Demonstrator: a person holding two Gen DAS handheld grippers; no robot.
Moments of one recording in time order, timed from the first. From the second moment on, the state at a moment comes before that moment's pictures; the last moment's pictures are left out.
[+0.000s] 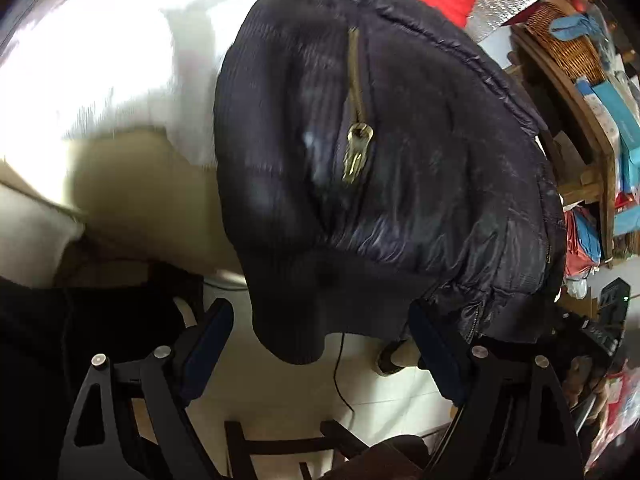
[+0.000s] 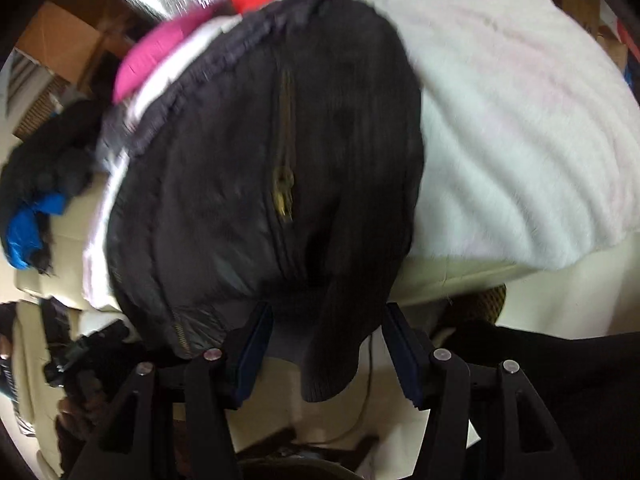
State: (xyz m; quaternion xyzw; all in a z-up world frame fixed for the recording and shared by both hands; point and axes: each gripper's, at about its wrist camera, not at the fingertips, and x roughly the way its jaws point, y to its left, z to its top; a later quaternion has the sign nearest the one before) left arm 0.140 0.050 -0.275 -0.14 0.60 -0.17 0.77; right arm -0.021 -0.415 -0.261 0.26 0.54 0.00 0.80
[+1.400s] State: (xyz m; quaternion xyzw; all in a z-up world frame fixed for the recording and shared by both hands) left arm 0.245 0.056 -0.125 -0.24 0.44 -0.31 0.81; right arm 0.050 -0.419 -0.101 0.24 0.34 0.07 0.91
